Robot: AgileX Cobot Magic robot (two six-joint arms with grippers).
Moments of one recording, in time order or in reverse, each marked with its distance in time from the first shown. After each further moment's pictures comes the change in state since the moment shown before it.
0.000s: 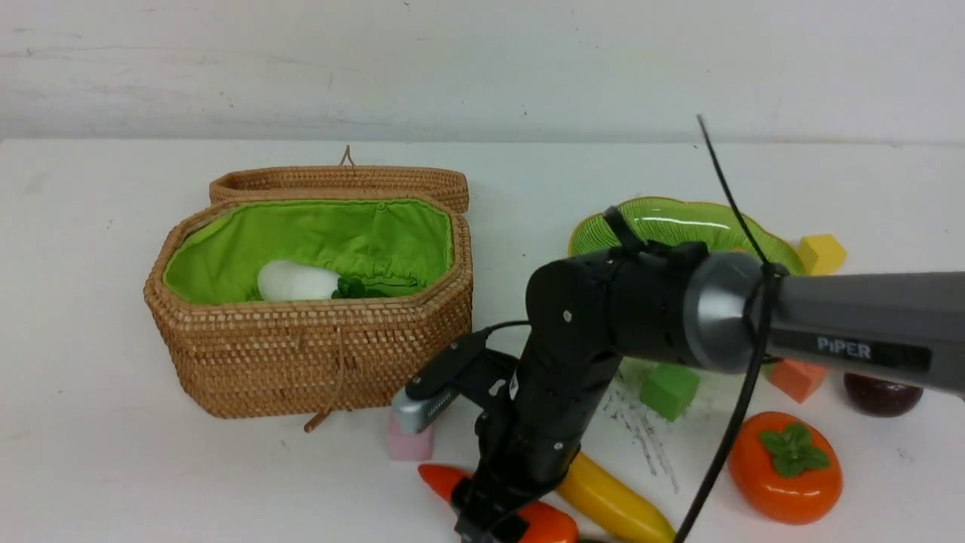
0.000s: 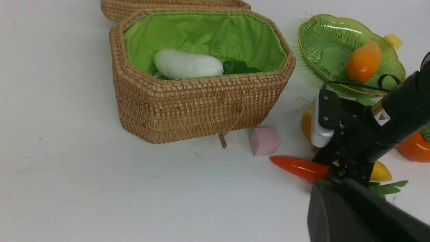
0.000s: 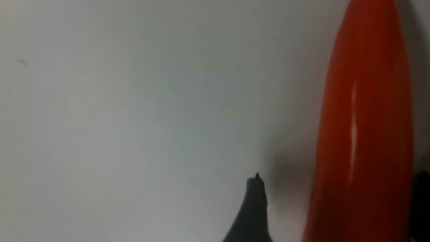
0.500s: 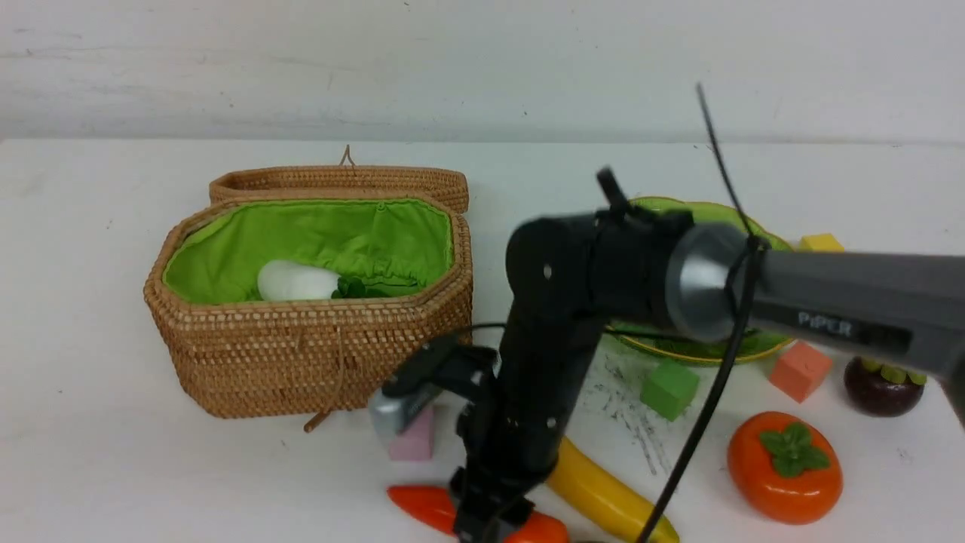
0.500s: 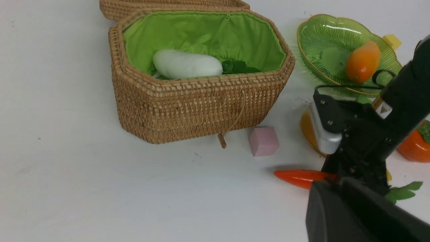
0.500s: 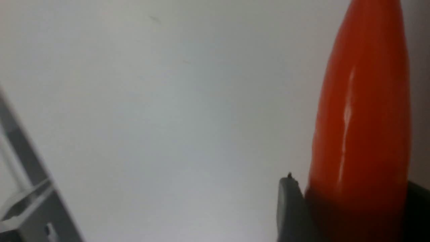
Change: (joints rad) right arm 0.000 0.005 -0.187 0.131 0.310 -0.202; left arm 0.000 0.000 0.000 0.000 0.000 0.000
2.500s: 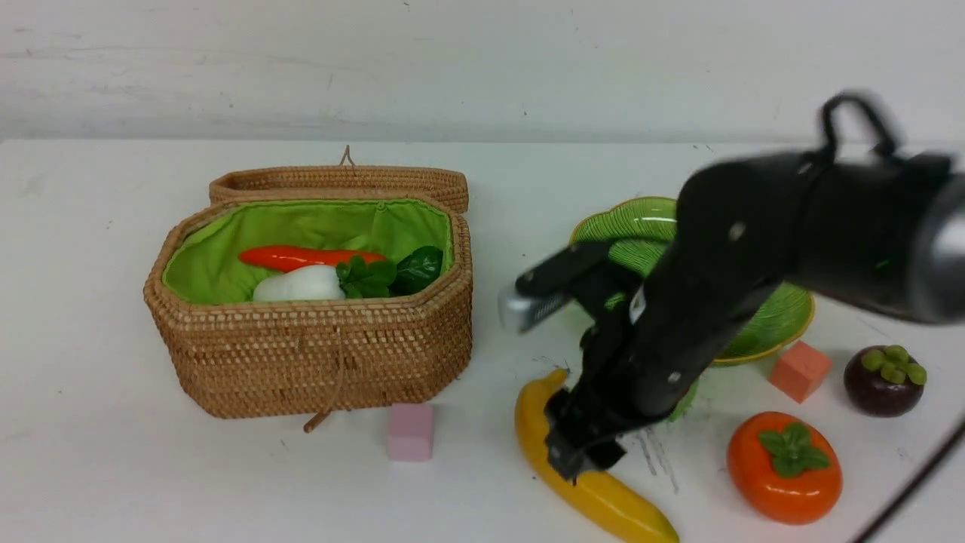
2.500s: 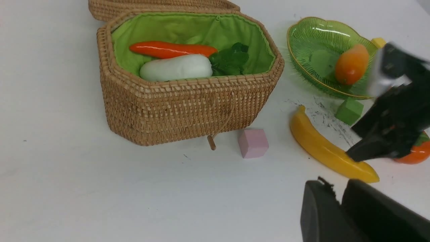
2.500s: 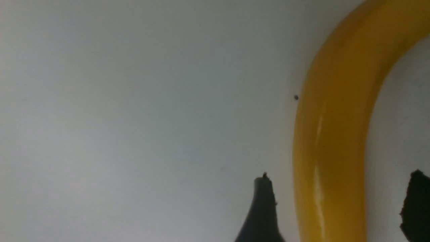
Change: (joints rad) right arm -0.125 -0.231 0.329 -0.209 -0.325 0.338; left arm 0.000 0.000 0.002 -0.026 -0.017 0.000
